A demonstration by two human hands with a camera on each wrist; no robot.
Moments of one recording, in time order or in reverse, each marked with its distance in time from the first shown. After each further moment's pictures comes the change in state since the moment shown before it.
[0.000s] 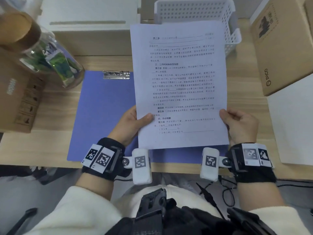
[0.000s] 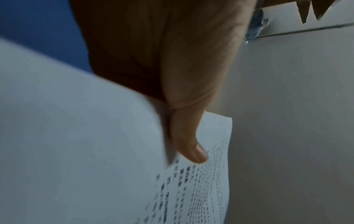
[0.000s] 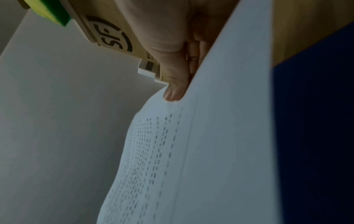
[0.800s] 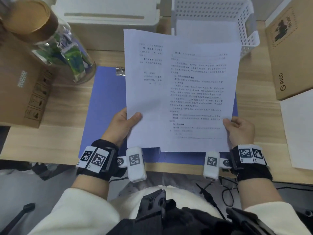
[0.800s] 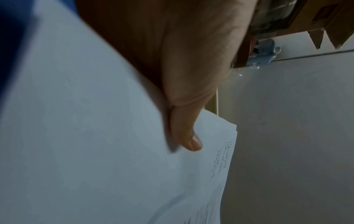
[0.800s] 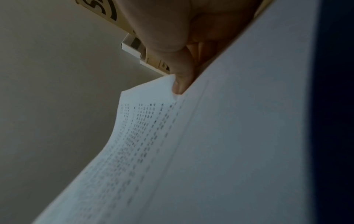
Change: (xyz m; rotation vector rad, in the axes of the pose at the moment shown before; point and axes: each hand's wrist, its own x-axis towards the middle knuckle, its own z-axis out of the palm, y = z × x) left_hand -0.014 -0.003 -0.067 0.082 0.222 0.013; right_hand 0.007 0.037 0.020 -0.341 0.065 0.021
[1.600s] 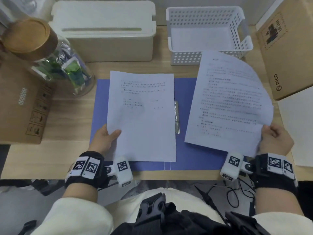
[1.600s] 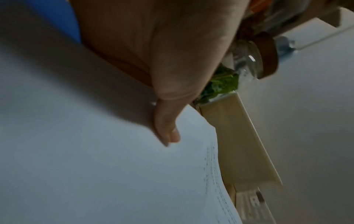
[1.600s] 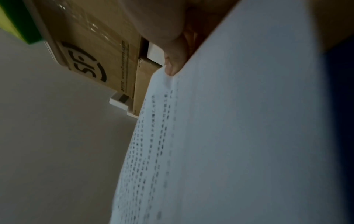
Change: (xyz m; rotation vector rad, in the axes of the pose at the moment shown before) left_hand 0.019 -0.030 -0.087 0.346 0.196 -0.181; right_hand -0.003 0.000 -0.043 0.086 0.456 -0.006
